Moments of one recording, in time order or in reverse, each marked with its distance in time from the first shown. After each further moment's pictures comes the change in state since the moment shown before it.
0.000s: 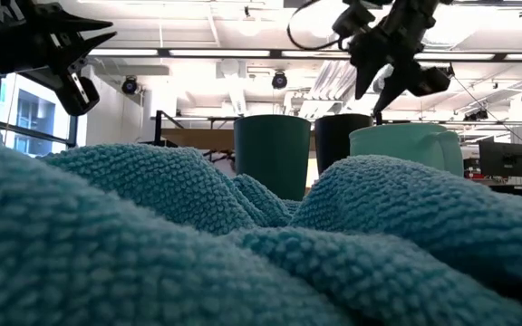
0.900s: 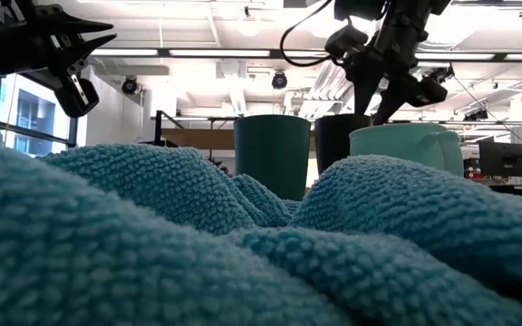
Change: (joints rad) left arm 0.000 0.000 0.000 -0.011 0.000 -0.009; right arm -0.005 0.068 0.000 -0.002 0.021 0.004
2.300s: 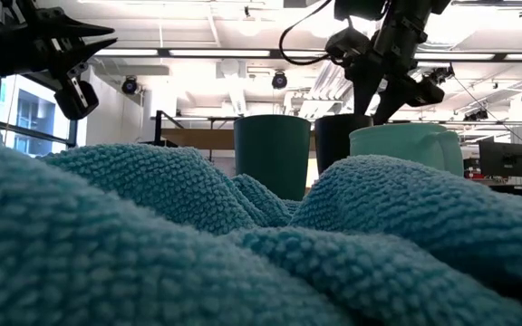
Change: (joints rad) left arm 0.000 0.000 0.000 -0.019 -0.011 0.000; right arm 0.000 0.000 -0.001 0.000 0.037 -0.043
